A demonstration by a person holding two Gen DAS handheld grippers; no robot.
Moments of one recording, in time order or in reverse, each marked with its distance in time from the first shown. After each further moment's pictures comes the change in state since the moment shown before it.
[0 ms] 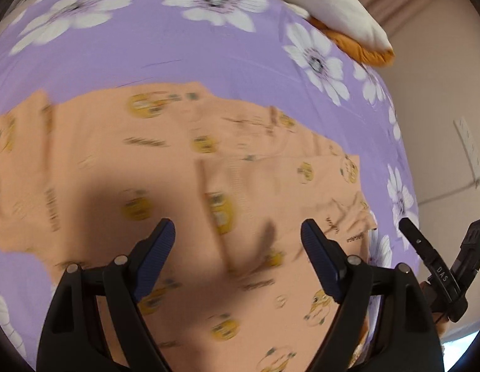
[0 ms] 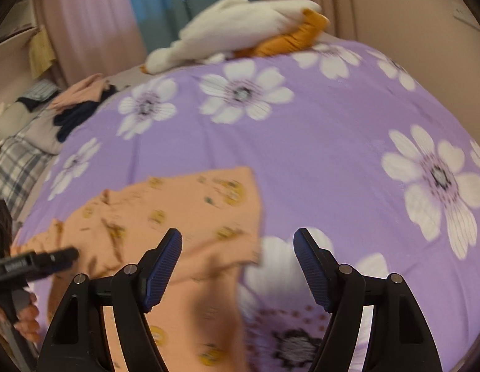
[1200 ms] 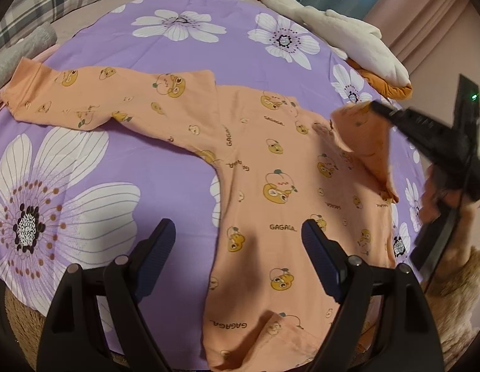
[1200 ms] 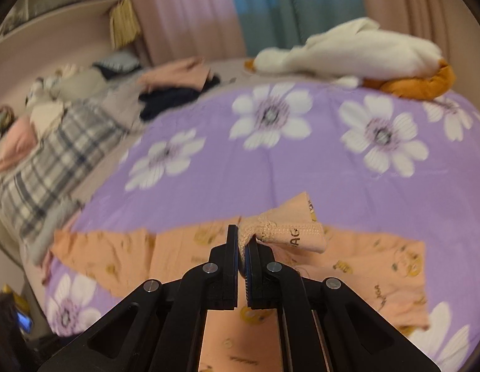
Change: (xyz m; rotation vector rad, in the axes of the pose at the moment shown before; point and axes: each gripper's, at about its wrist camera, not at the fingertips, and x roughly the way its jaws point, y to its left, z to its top) left arm -0.124 0.090 -0.106 -0.134 -0.169 0.140; right arm 0.025 0.179 0.035 -0.274 -0.012 0.305
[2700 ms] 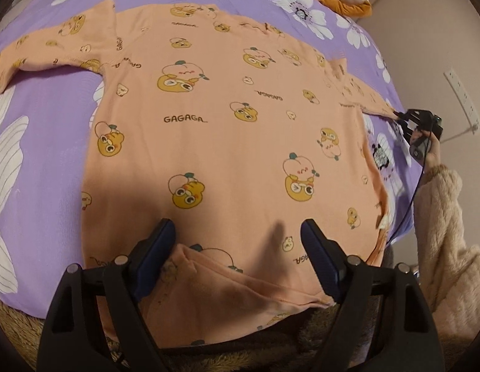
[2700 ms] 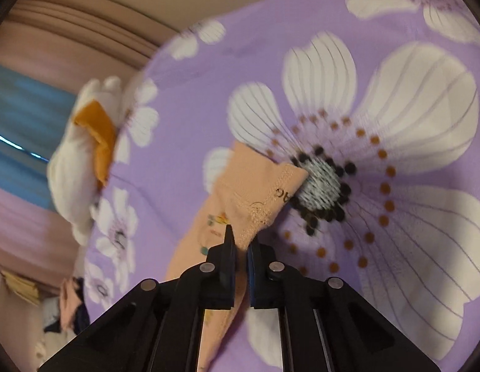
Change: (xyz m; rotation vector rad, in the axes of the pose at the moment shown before) left arm 0.047 -0.066 -0.067 0.190 0.257 -0.121; right arm -0.103 -0.408 -0.114 1.132 -0.259 -0.271
